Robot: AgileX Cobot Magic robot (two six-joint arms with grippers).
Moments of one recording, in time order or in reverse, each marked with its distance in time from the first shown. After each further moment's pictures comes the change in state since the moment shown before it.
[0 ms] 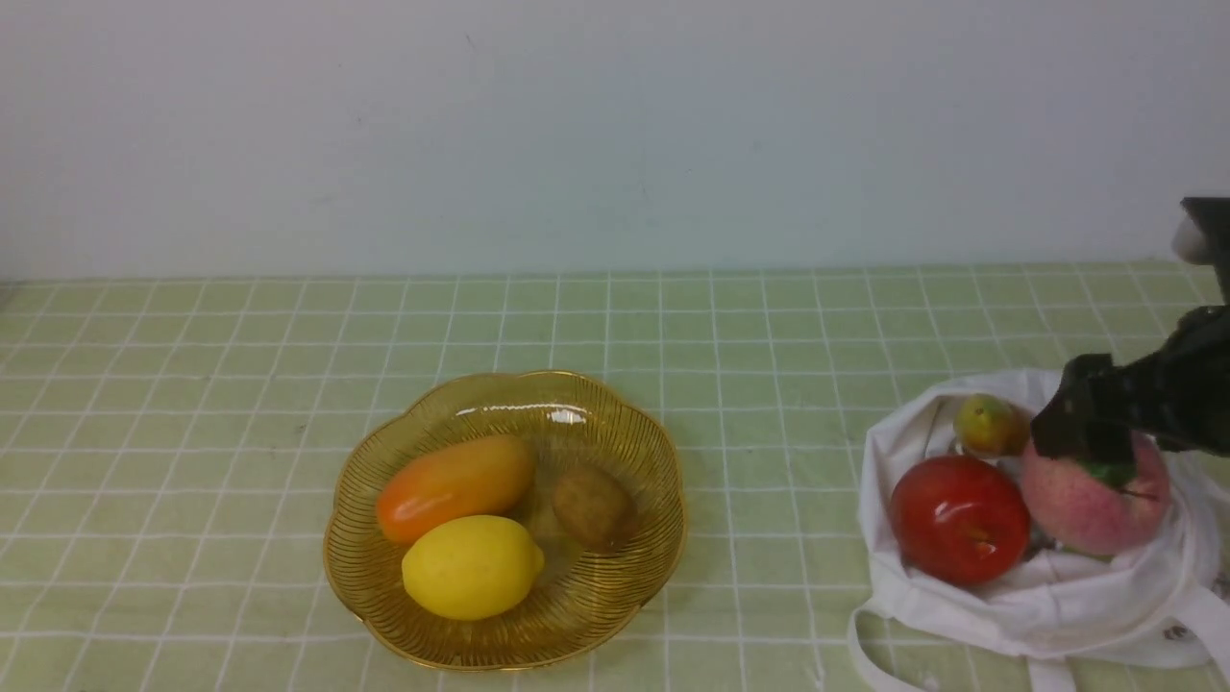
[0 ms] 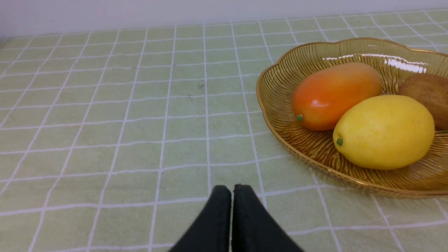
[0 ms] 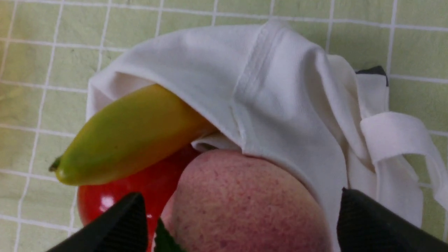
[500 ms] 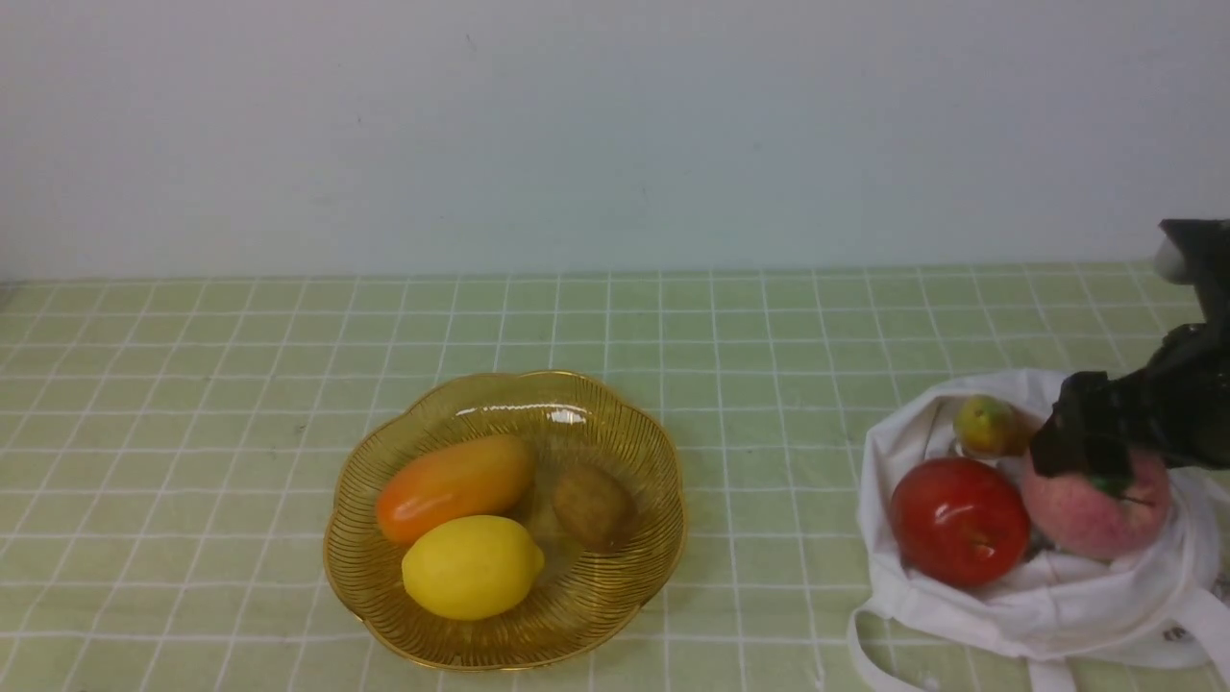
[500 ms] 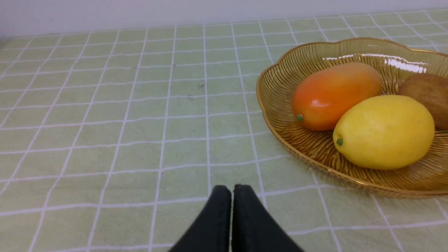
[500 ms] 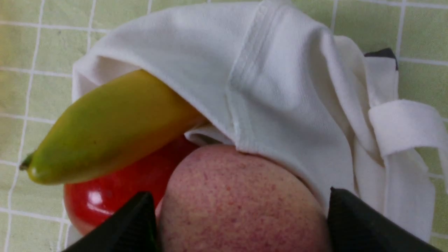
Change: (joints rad) right arm 0.000 0.033 0.000 -0.001 0.016 -0.004; left arm 0.000 0.000 0.000 0.000 0.000 0.000
